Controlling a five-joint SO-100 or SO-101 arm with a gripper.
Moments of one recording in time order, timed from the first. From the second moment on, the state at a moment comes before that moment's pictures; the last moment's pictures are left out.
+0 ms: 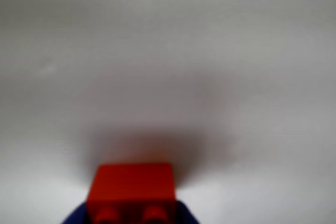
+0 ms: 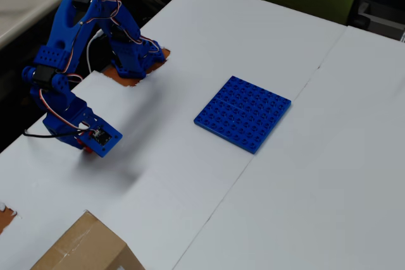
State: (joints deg) arm 71.6 78.8 90.8 67.9 -166.1
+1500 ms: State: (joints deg) arm 20.8 94.6 64.1 93.8 -161.0
